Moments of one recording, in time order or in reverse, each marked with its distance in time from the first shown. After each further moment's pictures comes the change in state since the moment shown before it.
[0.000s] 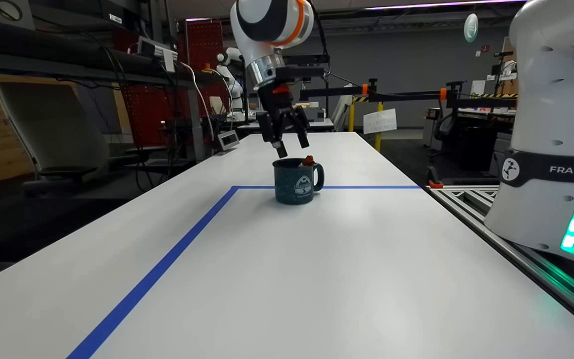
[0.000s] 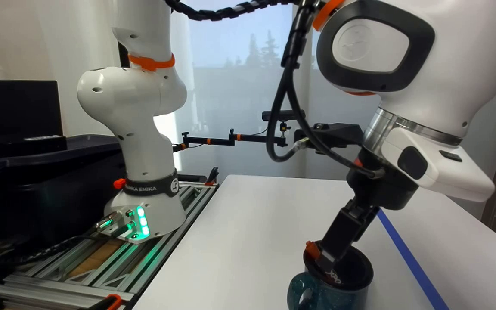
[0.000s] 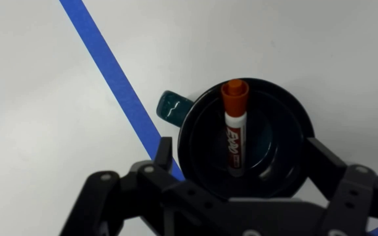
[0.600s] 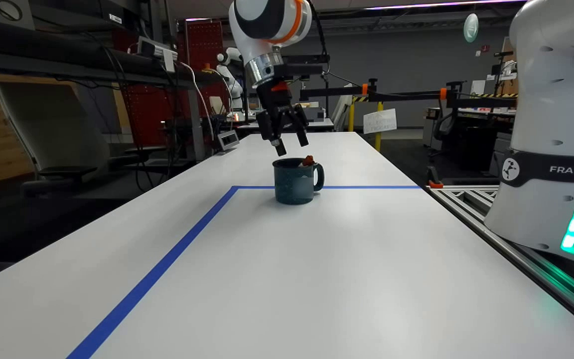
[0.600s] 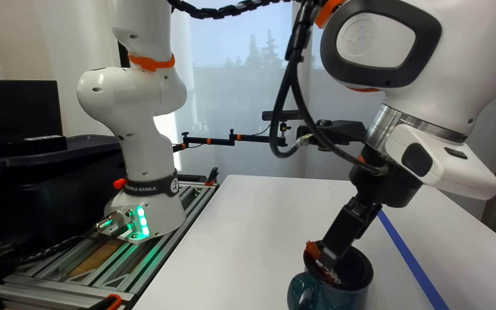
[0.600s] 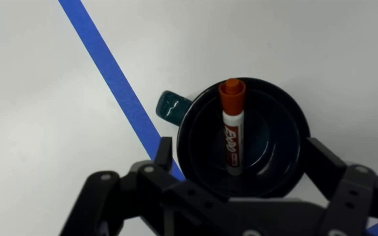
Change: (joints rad) arm -0.001 0.003 0.000 0.019 0.007 -0.027 -0.001
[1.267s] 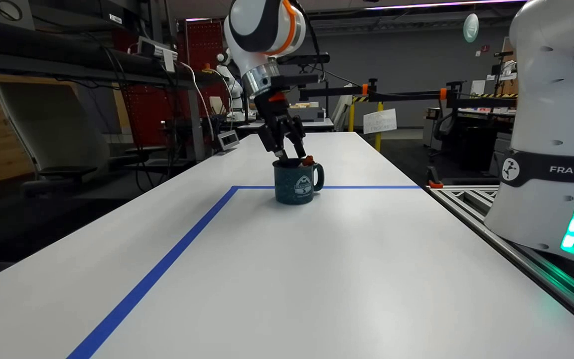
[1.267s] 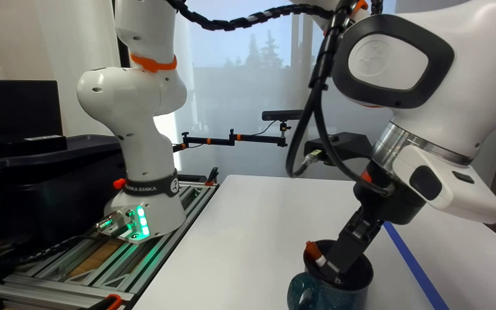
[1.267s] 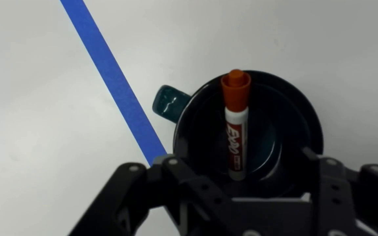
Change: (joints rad) arm 0.000 0.069 0.005 0.038 -0.001 -0.005 -0.015
